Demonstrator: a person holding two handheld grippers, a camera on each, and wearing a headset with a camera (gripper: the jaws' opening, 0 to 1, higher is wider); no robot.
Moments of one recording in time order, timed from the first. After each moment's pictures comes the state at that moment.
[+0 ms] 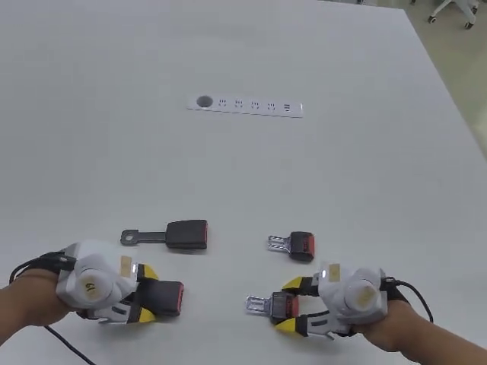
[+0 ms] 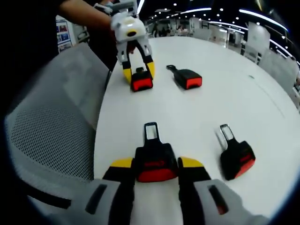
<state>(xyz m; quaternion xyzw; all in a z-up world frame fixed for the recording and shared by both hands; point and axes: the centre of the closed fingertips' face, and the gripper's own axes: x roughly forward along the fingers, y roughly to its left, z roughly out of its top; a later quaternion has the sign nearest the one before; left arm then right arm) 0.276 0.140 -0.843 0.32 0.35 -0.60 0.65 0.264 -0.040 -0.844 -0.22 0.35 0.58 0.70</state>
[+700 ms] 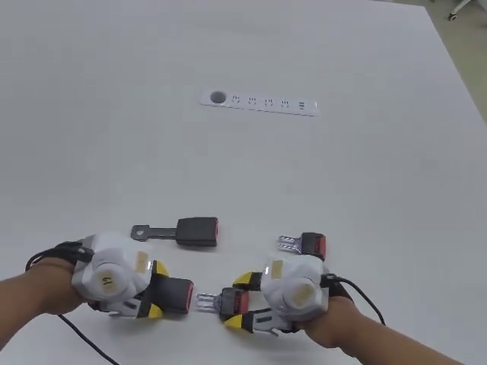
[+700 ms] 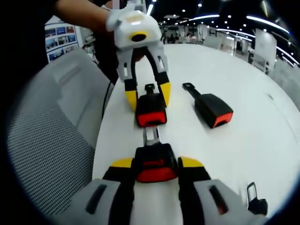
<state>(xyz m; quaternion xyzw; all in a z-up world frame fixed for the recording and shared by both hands) 0.278 0.141 -0.842 0.33 0.35 -0.60 0.64 0.273 0.056 -0.841 -0.21 0.33 0.61 0.69</state>
